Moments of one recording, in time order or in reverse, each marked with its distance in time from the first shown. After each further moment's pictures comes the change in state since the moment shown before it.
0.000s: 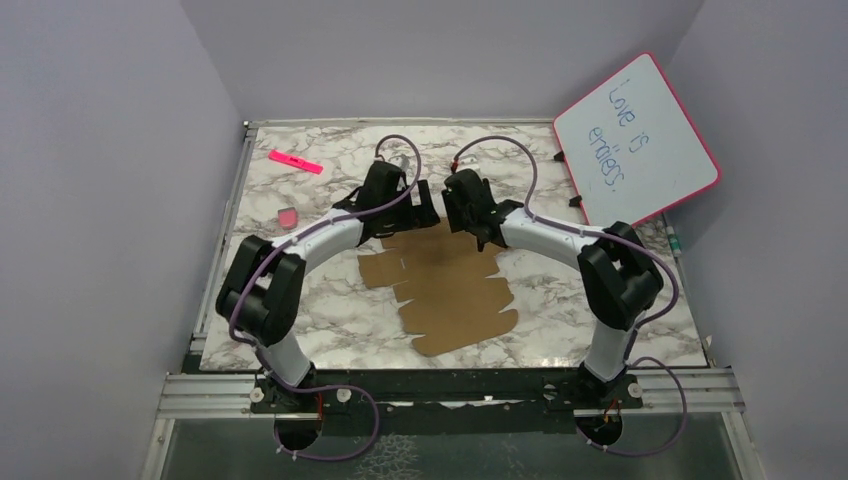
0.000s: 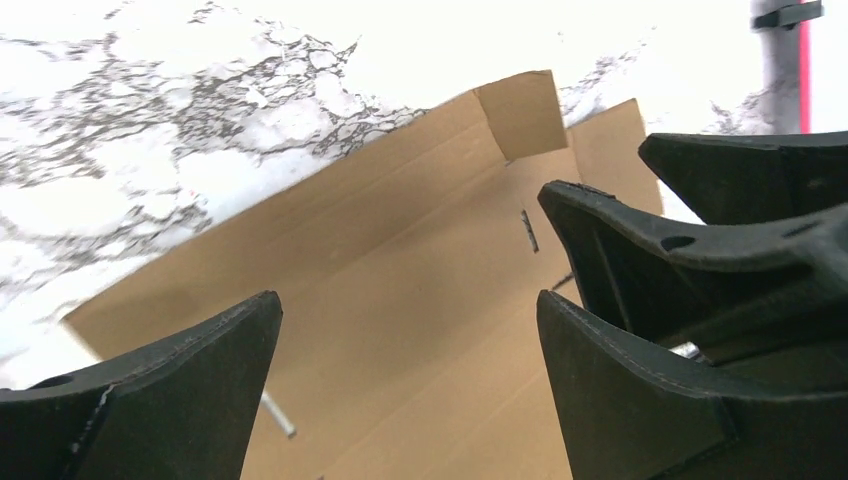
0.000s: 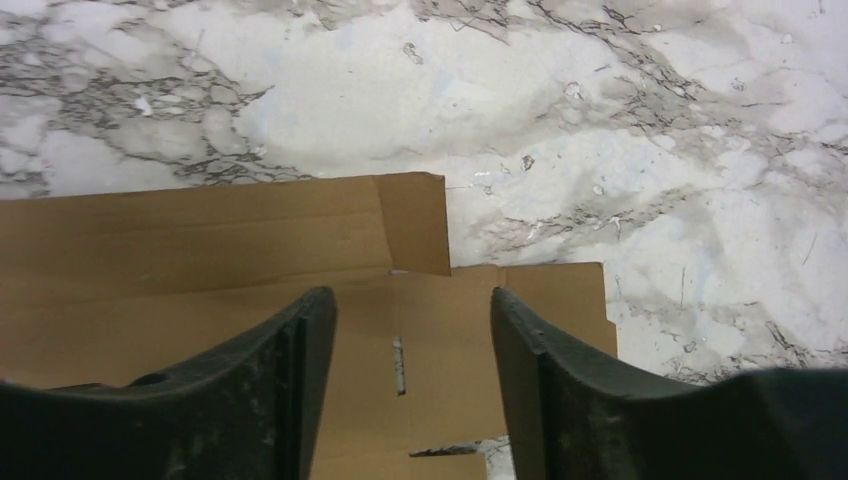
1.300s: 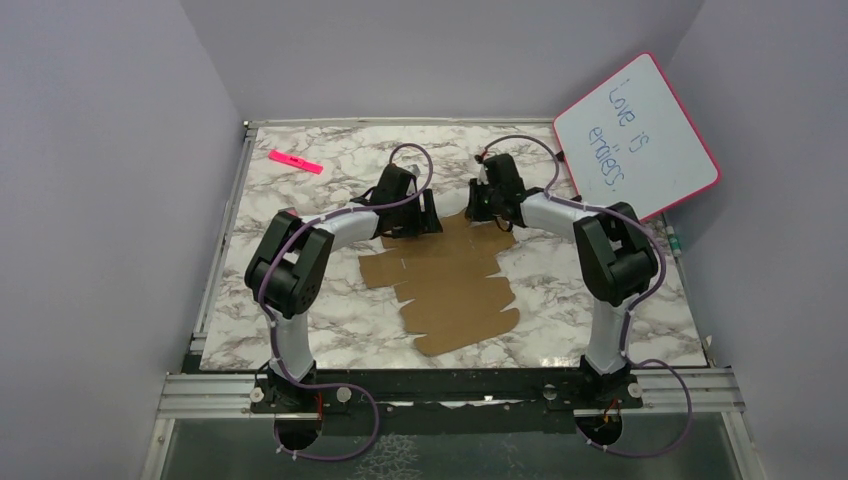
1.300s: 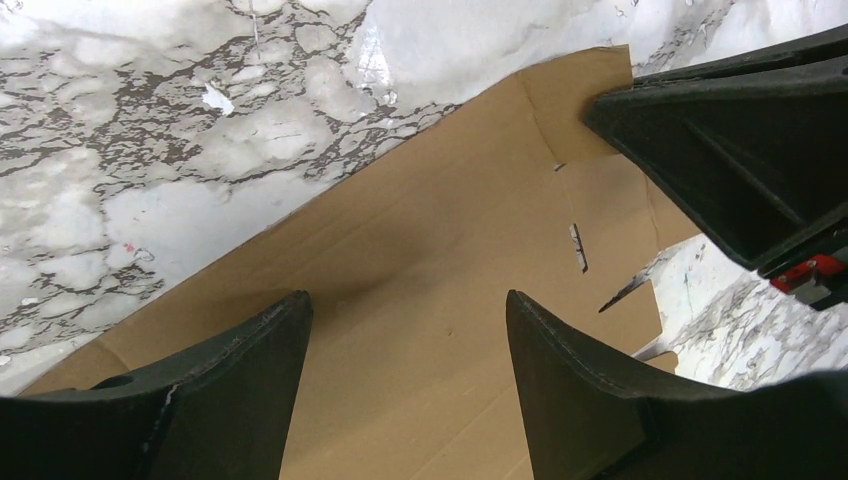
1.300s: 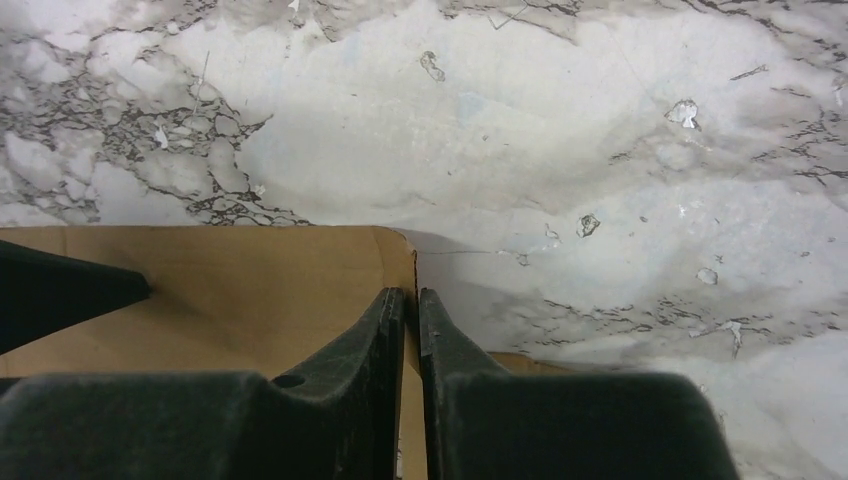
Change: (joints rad) left arm 0.006 0.154 0.054 0.023 0.066 0.003; right arm -0.272 0.097 -0.036 0.163 -0.620 0.071
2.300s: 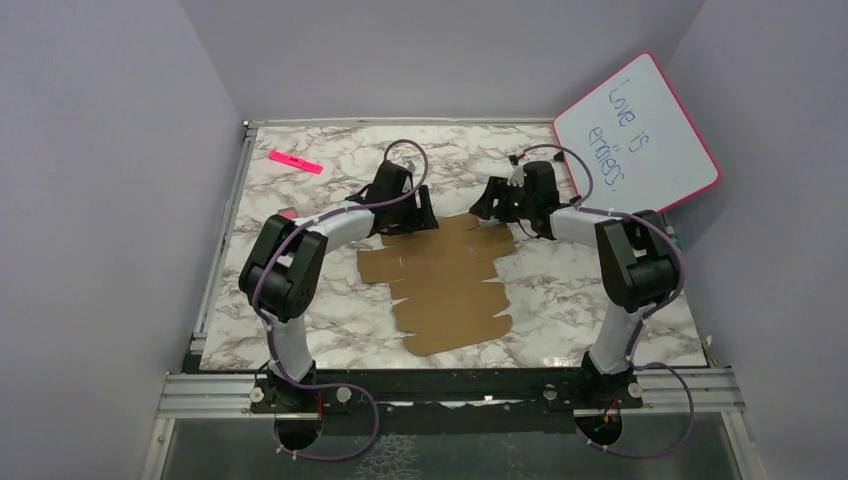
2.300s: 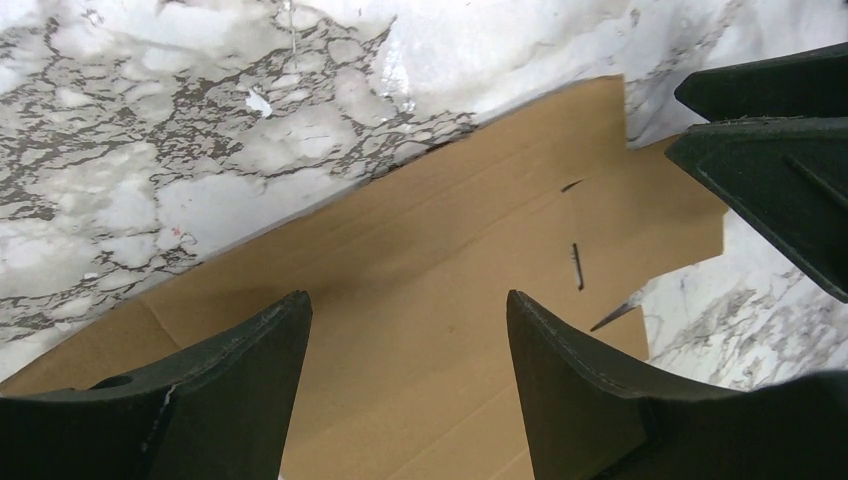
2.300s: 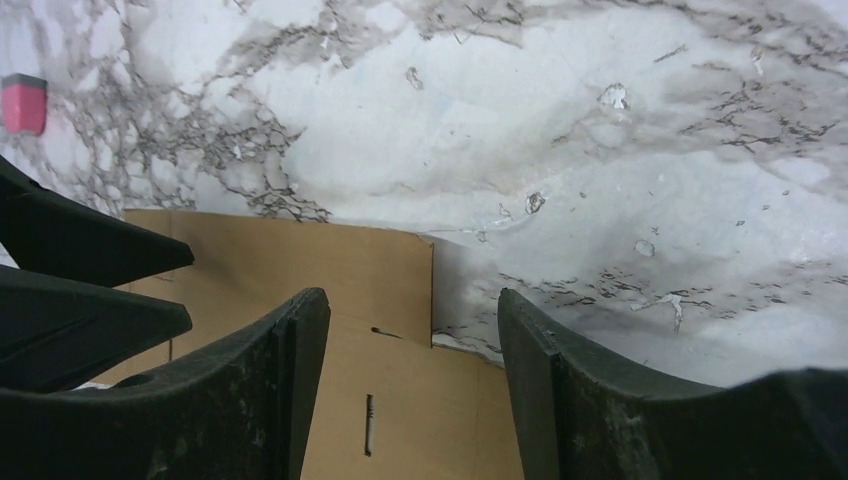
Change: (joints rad) left arm 0.011 -0.053 0.000 -0.033 -0.027 0.001; right arm -0.141 -0.116 -0.229 0.292 -0.224 0.106
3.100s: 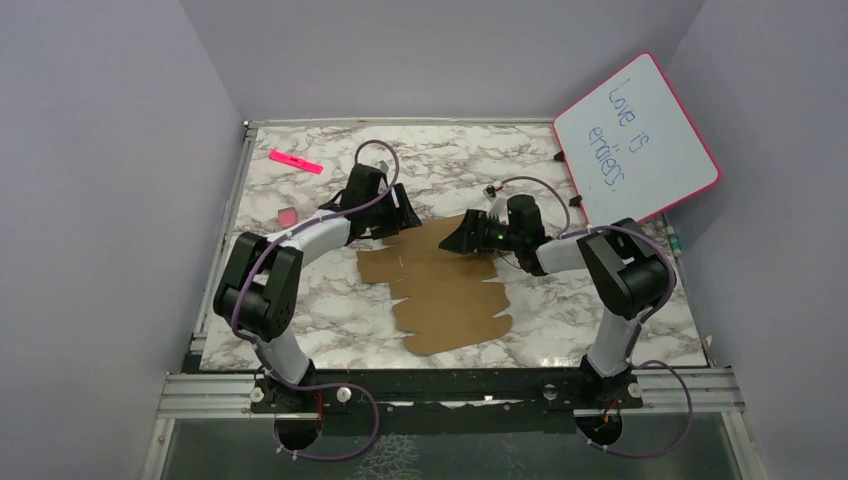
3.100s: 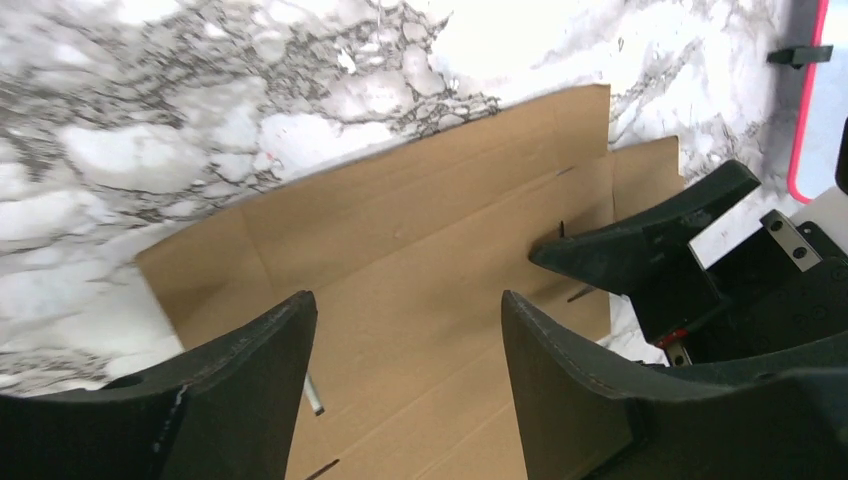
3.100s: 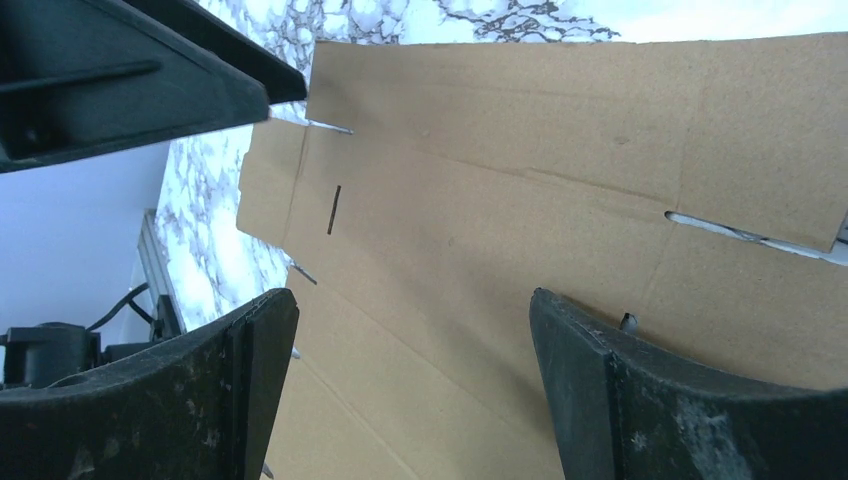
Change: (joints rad) left arm 0.092 -0.134 -0.154 0.046 0.072 -0.097; right arm 0.146 0.008 -0.271 0.418 -0.239 0.214
